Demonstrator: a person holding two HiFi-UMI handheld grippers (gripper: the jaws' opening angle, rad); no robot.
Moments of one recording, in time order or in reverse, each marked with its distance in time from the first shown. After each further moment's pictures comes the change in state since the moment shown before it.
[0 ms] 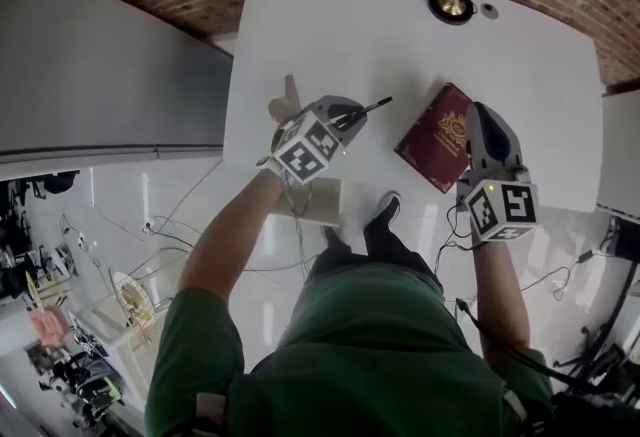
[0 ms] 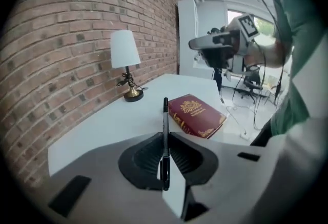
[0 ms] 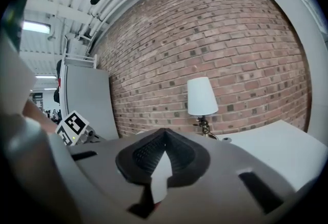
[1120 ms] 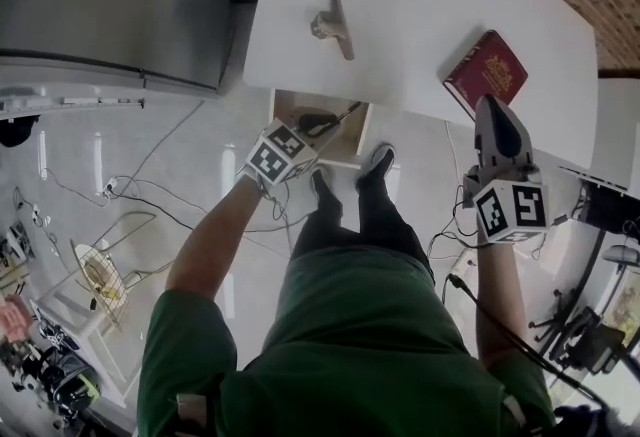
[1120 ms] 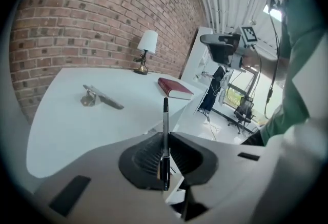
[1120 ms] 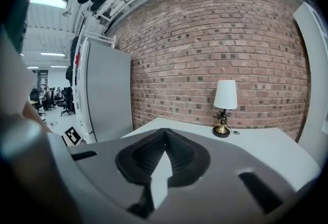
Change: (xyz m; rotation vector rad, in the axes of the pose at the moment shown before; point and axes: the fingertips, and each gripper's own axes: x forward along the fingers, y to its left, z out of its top) left arm -0.124 -0.101 -0.231 -0.373 -0.129 -0.134; right arm -0.059 0.205 -0.042 -0.167 0.106 -0.014
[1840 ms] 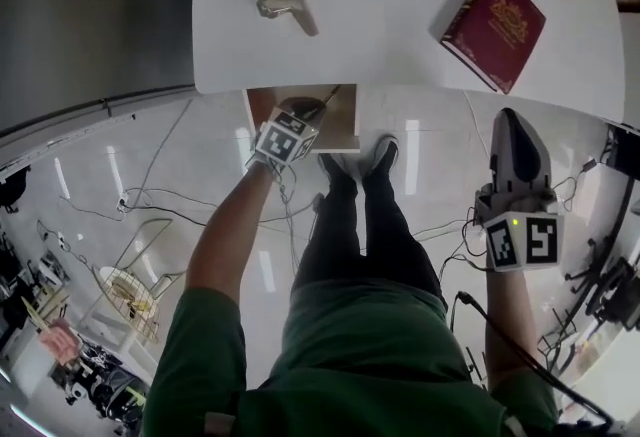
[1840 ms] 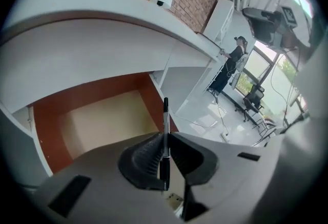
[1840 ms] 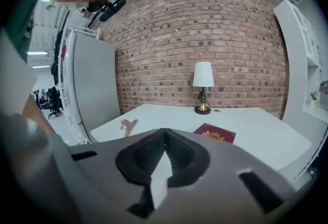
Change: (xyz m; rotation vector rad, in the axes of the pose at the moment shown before) left arm 0.123 0.047 -0.132 -0.096 0.277 0.056; right arm -0.033 -0.043 -0.096 0.092 0.084 -0.132
